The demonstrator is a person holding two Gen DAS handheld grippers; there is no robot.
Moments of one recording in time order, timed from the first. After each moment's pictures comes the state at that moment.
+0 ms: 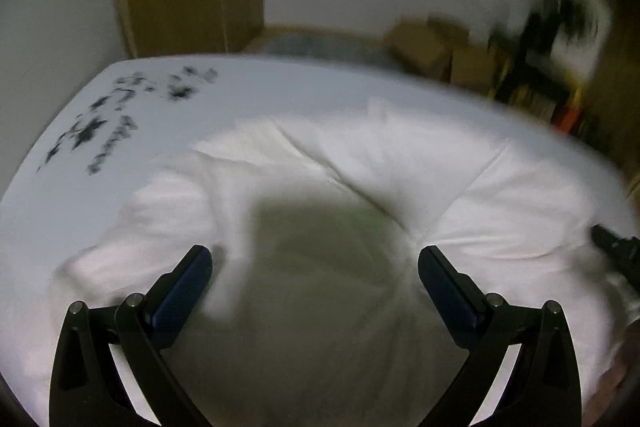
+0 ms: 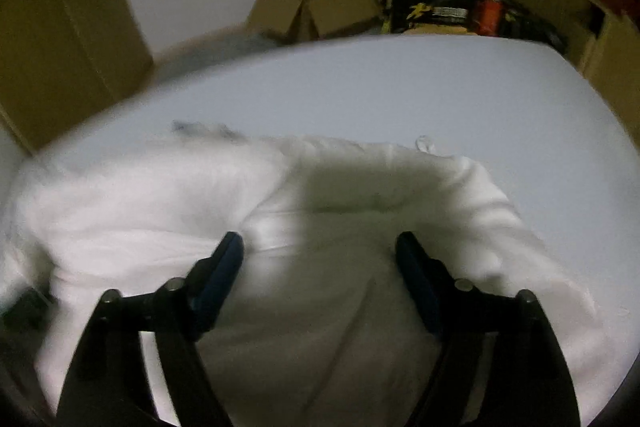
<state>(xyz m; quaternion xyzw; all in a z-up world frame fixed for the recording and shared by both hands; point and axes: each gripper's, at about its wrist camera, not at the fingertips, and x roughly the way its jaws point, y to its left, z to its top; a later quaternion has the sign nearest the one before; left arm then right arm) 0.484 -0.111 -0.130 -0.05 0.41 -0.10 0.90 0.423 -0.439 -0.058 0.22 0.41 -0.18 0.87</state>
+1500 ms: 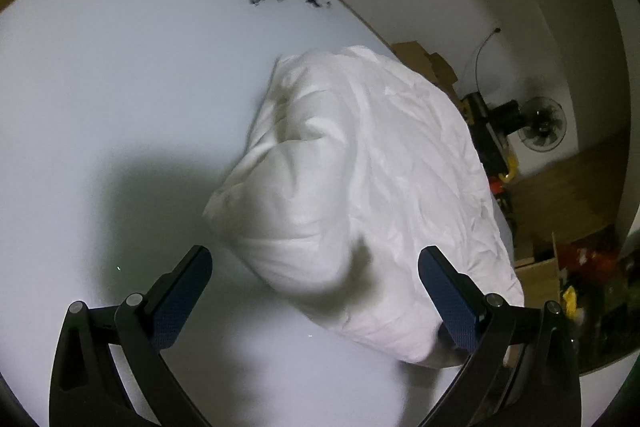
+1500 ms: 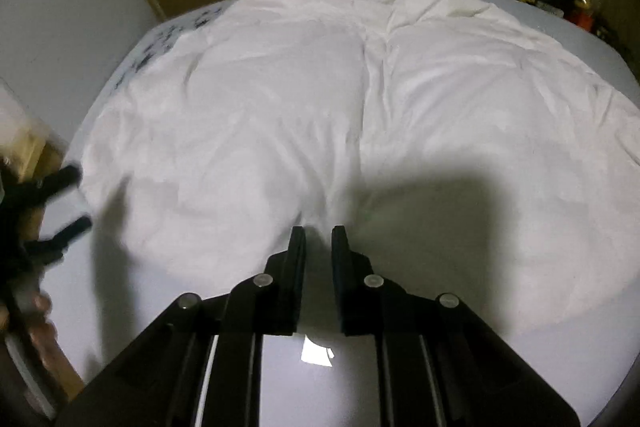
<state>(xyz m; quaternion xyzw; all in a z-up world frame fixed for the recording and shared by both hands) 0.333 0.084 -0.164 -0.32 0.50 -0.15 0.80 0.372 -0.249 -0.307 0.10 0.55 -0.03 0.83</state>
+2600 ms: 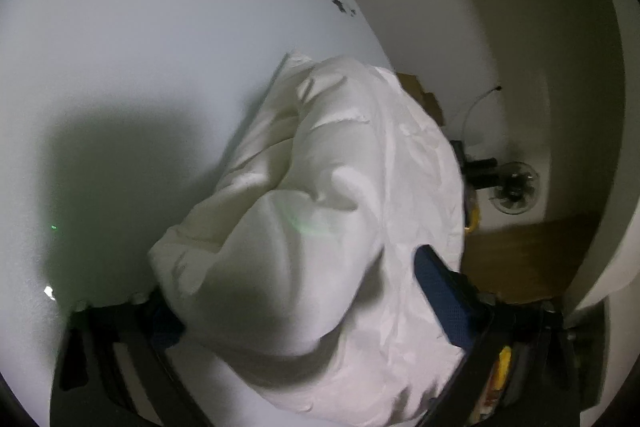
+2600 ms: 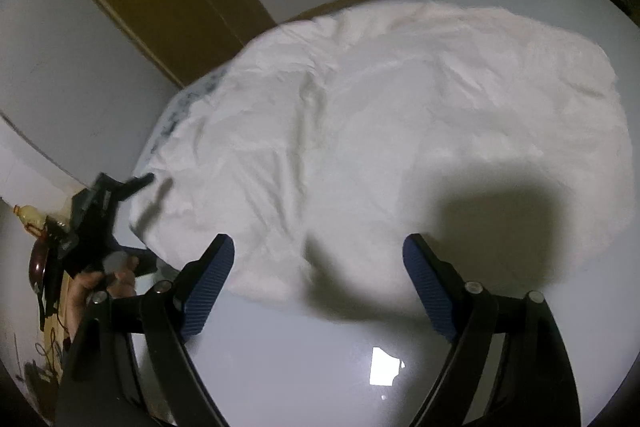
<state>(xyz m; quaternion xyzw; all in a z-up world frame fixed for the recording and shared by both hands) 0.378 0.079 -0.209 -0.44 0.47 -0.14 0.75 0.411 -0.284 -0.359 0.21 0.43 0.02 0.87</state>
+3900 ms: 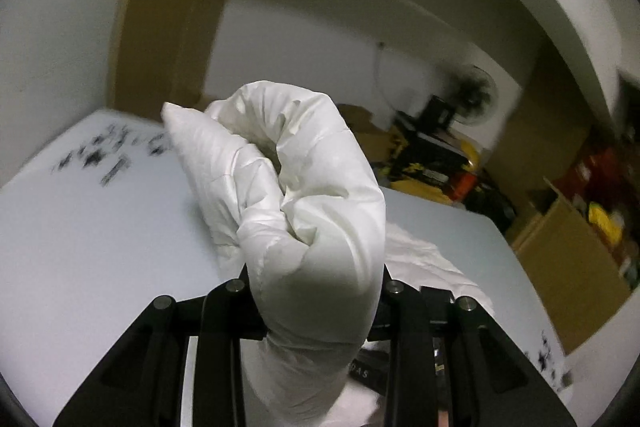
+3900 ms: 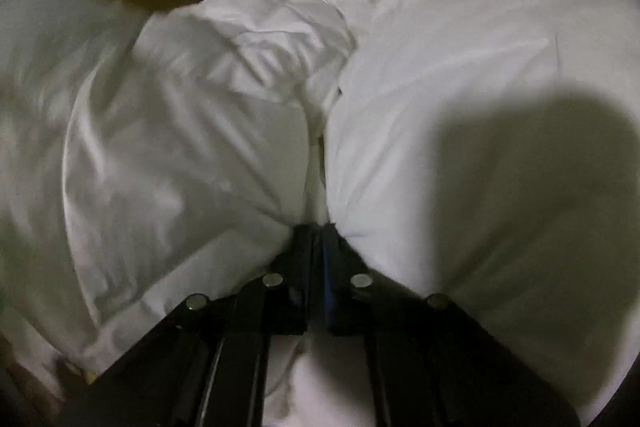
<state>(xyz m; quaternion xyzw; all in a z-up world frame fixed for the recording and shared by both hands) 0.259 -0.105 -0.001 -0.12 0.28 -0.24 0.92 0.578 -0.271 -0.491 0.27 0.50 0.10 0.82</state>
